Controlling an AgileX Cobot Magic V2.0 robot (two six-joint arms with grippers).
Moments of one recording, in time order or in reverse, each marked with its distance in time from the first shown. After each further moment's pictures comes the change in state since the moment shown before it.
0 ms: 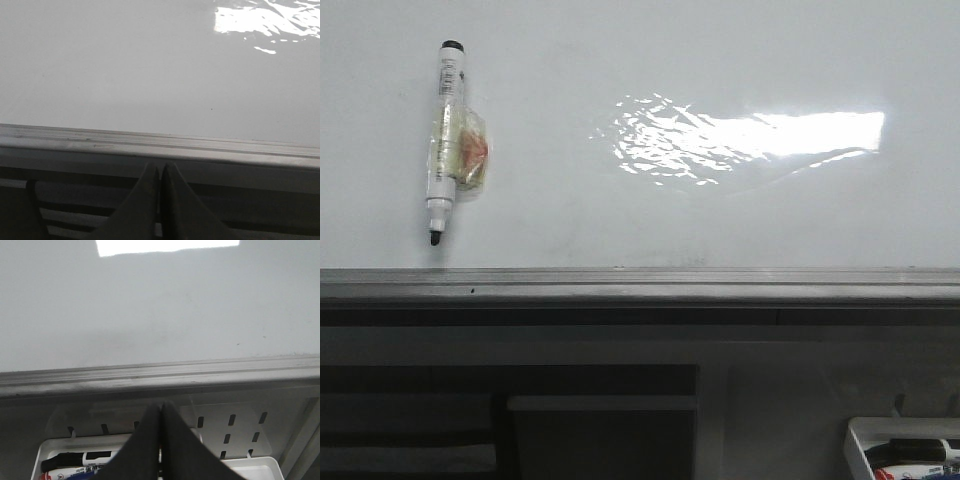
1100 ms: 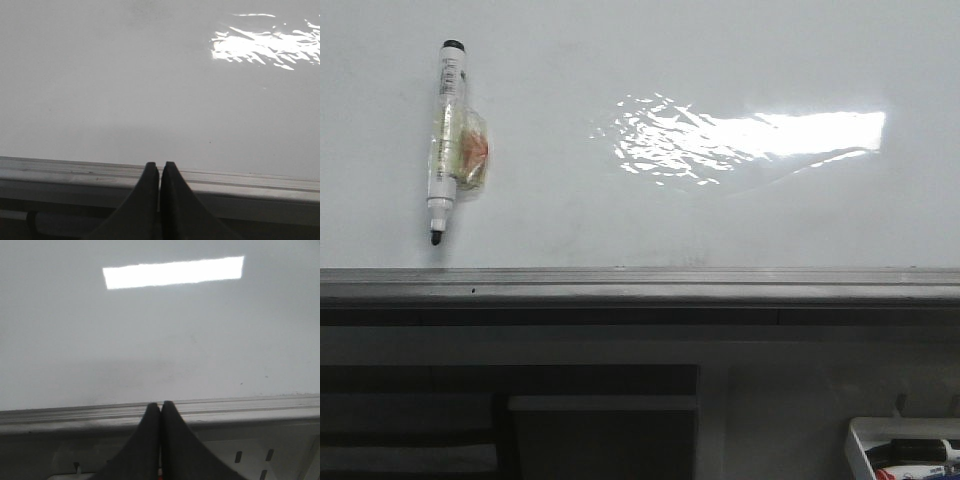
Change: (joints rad) left arm 0.000 0.000 0.000 0.002 -0.103 0.000; right arm 0.000 0.000 0.002 0.002 -0.125 0.000
